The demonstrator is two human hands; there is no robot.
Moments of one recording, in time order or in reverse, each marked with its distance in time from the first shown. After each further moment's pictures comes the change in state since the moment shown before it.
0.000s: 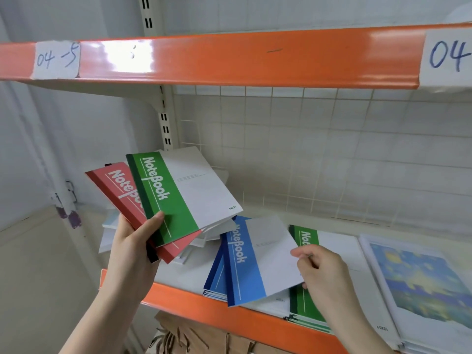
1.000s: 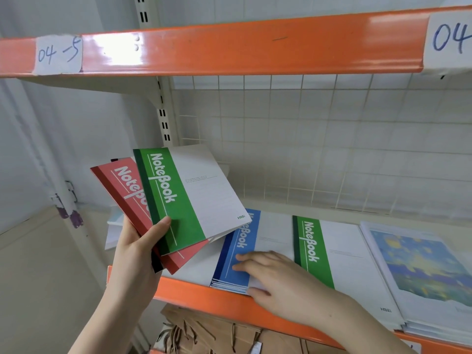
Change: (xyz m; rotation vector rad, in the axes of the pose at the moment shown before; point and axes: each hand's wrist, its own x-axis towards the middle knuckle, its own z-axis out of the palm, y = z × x) left_hand -0.016 0.004 -0.007 0.064 -0.057 -0.012; right_hand -0.001 -0.004 0.039 -0.625 -0.621 -0.698
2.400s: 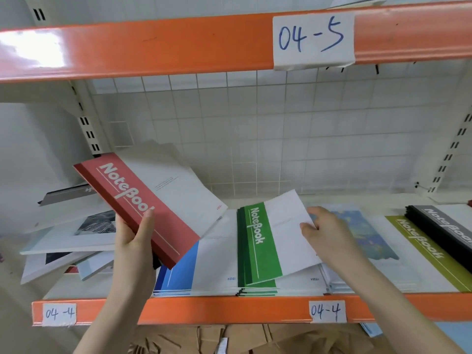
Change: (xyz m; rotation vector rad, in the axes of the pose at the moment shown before) left_hand 0.005 -0.050 0.067 0.100 -0.042 0.023; right_hand -0.098 0.080 -0.053 0.397 0.610 0.865
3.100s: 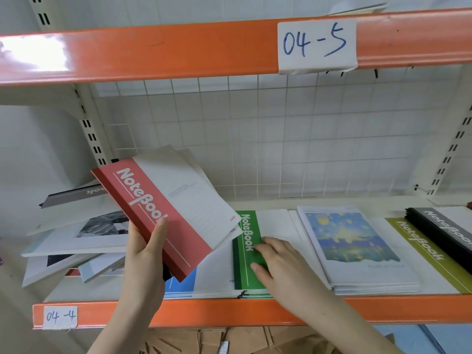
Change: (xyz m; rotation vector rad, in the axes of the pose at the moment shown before) left_hand -0.013 -0.003 0.001 0.006 -0.045 -0.071; right_hand -0.042 -0.022 0.052 -0.428 -0.216 -0.431
